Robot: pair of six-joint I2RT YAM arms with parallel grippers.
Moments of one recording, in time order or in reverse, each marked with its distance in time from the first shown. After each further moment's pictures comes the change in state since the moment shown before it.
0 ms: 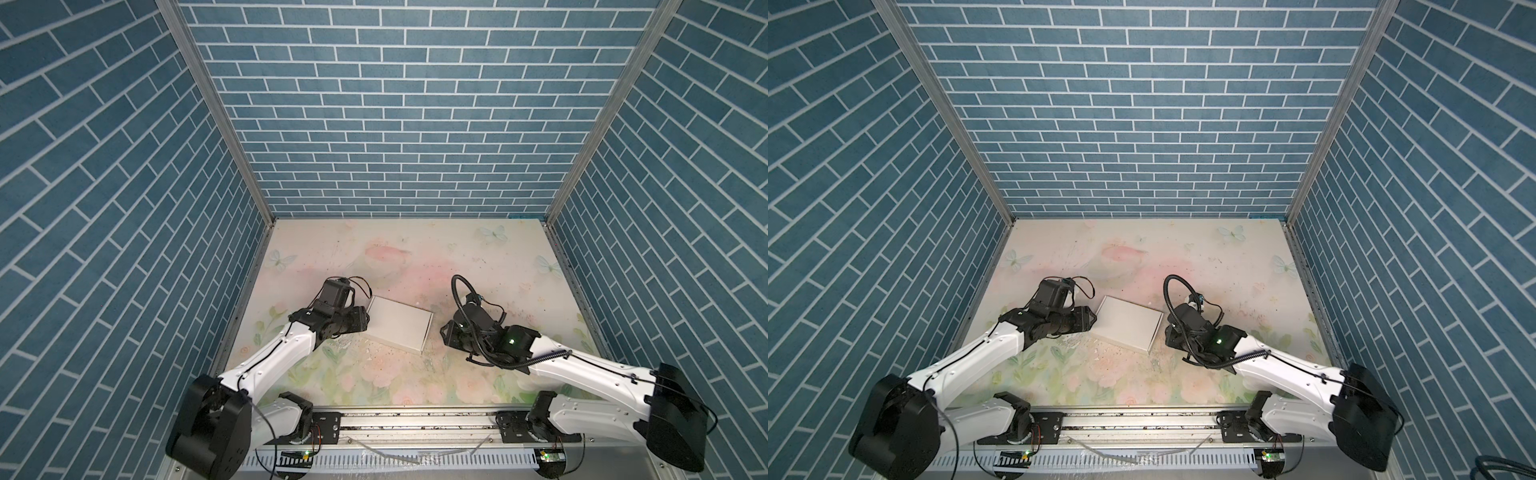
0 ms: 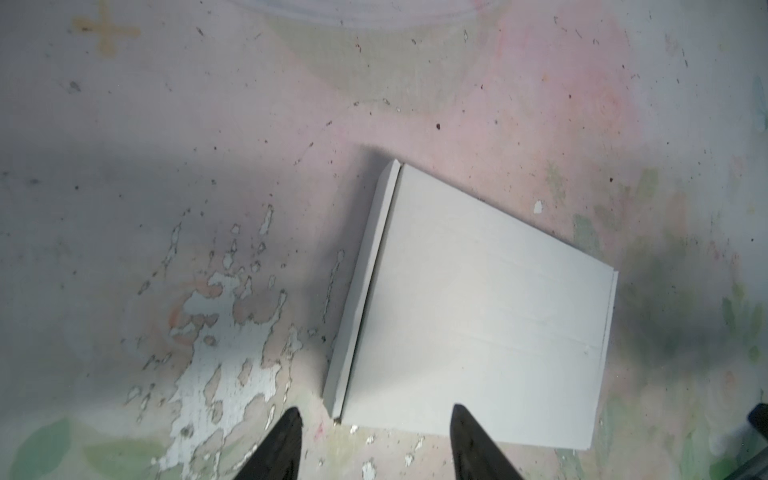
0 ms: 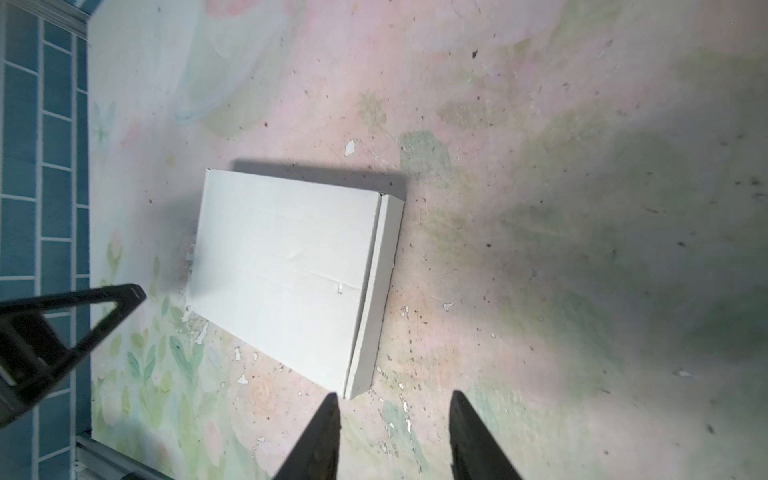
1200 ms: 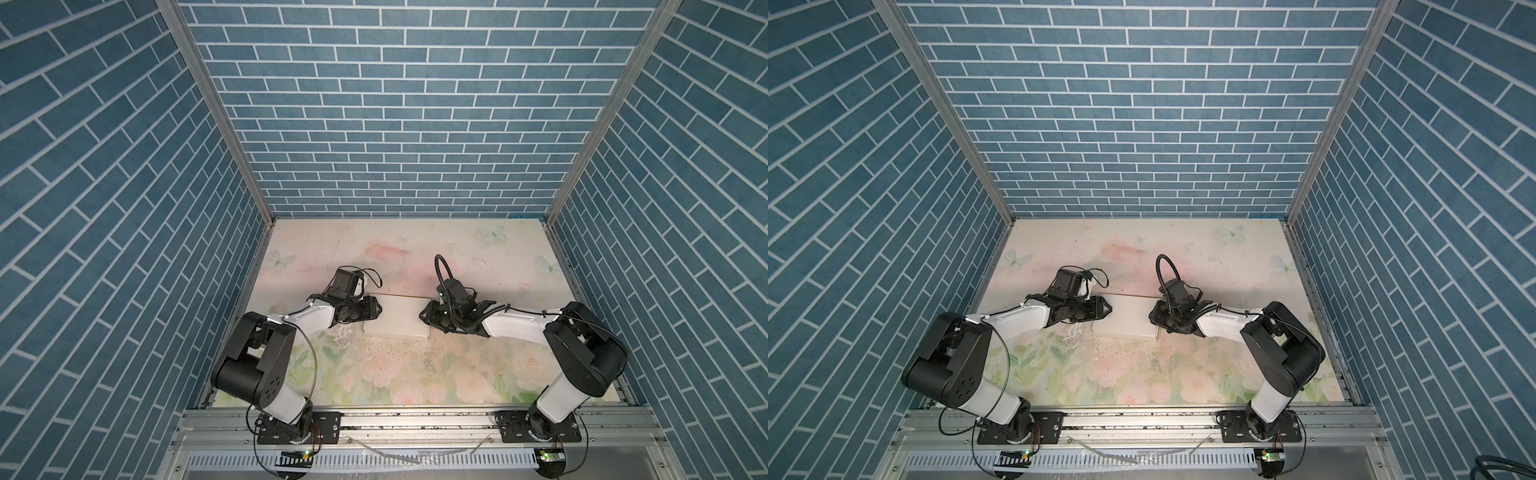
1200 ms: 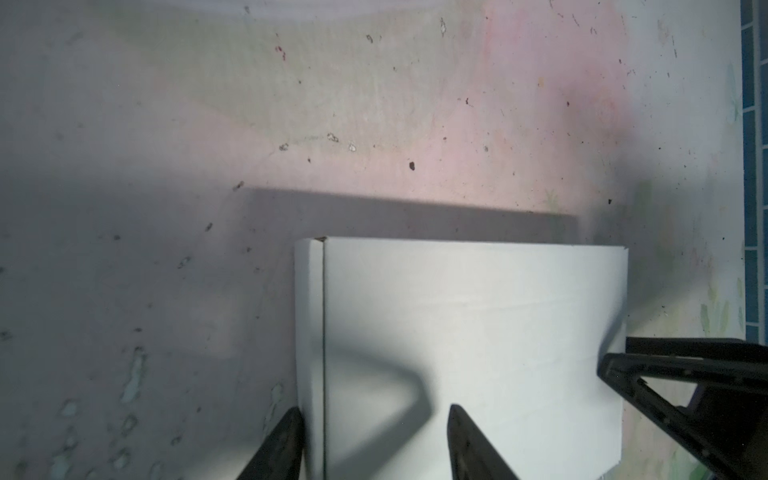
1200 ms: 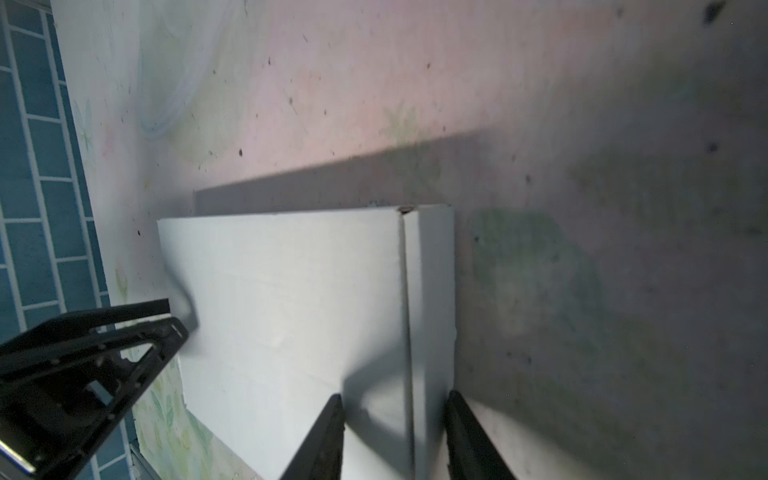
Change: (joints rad) left arm 0.023 0.360 0.082 0.264 0.162 0.039; right arm -0.212 0.496 0.151 0.356 -0.307 -0.084
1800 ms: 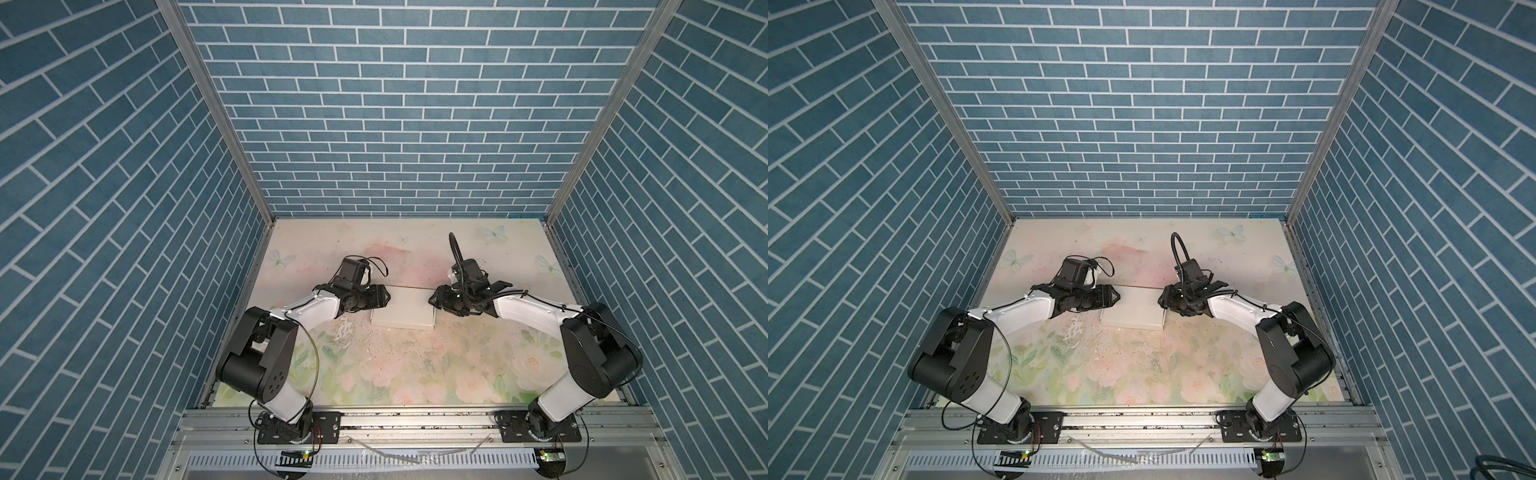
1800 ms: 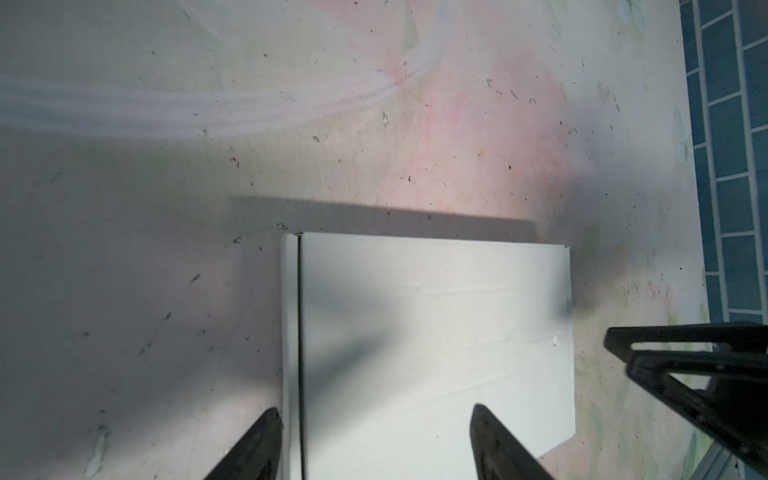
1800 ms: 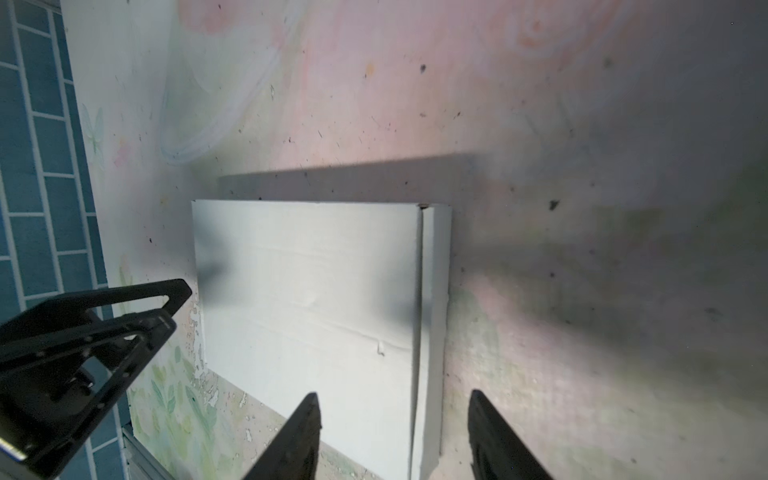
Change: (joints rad) left arm -0.027 0.021 0.114 -0.031 -0.030 -0.032; right arm -0.166 -0.067 0.125 -0.253 -0.081 -0.214
